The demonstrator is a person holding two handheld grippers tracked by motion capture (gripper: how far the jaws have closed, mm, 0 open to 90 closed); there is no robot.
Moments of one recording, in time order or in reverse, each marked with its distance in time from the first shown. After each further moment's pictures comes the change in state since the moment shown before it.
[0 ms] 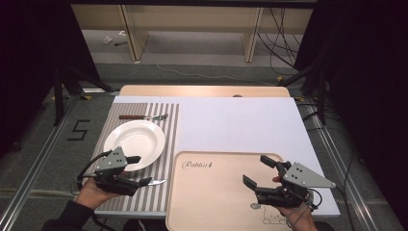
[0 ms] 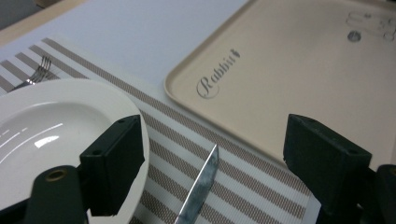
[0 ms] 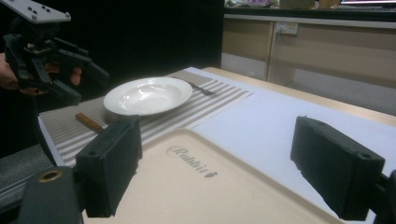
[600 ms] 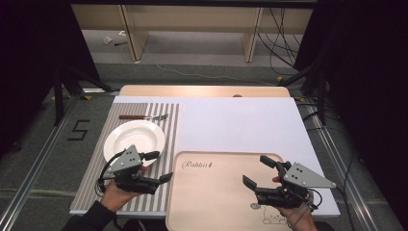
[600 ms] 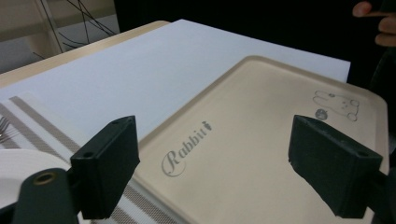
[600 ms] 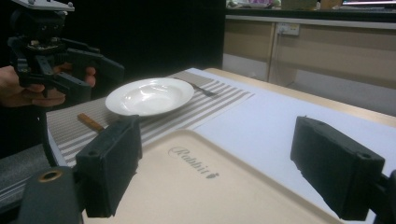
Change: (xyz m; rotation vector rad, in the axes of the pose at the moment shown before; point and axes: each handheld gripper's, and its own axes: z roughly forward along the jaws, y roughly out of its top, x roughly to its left) left arm -0.022 0.022 0.024 -0.245 -0.033 -0.062; right arm 0.001 0.001 0.000 -0.002 0.007 0.000
